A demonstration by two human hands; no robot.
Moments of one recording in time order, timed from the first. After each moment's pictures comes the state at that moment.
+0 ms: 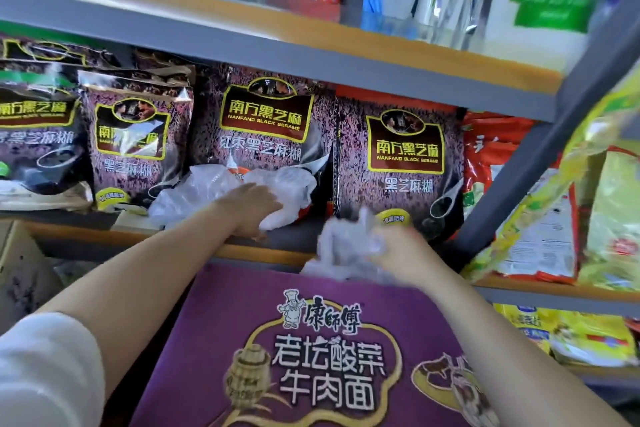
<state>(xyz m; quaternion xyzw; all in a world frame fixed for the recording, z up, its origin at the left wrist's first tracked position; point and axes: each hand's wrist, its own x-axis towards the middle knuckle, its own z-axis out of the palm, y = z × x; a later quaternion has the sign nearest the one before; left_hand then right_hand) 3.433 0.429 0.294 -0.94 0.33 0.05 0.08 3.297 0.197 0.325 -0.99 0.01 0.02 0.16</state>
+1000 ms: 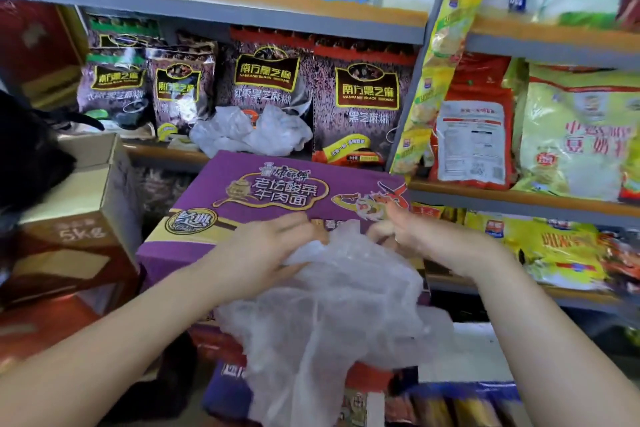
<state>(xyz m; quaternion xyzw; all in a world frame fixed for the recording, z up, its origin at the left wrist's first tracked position) 3.031 0.394 0.334 -0.83 0.49 -0.20 -0.18 3.017 0.142 0.367 -0.83 -0.07 0.29 0.47</state>
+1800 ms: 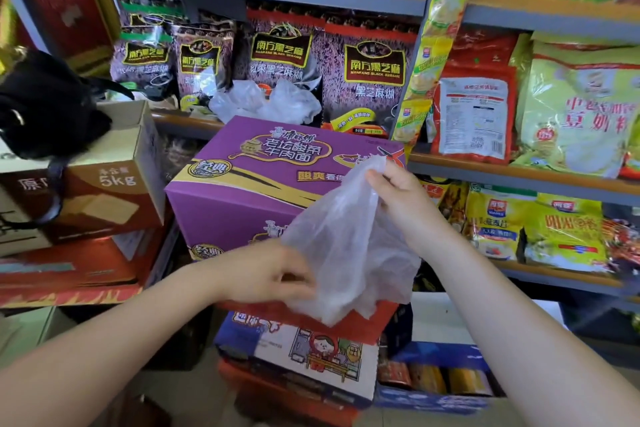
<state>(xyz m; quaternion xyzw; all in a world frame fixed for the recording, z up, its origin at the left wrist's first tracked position) 2.956 0.393 0.289 -0.86 0.44 0.14 -0.22 2.972 0.171 0.331 -0.81 -0.03 -0.04 0.59</state>
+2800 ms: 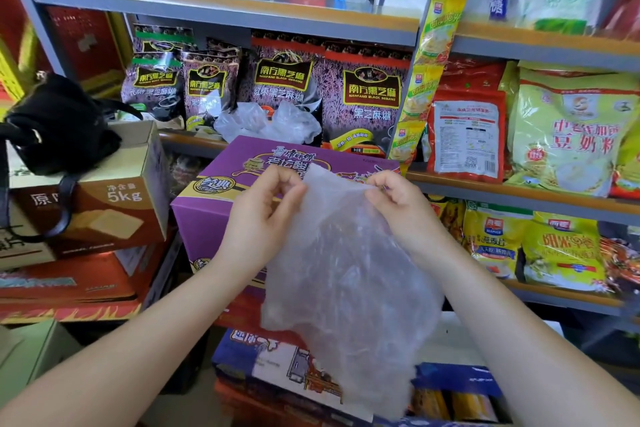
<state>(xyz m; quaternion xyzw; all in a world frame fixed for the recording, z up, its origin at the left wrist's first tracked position) 2.944 0.366 0.341 -0.78 0.17 -0.23 -0.55 2.954 0.173 0.351 -0.84 -0.08 -0.10 0.54</state>
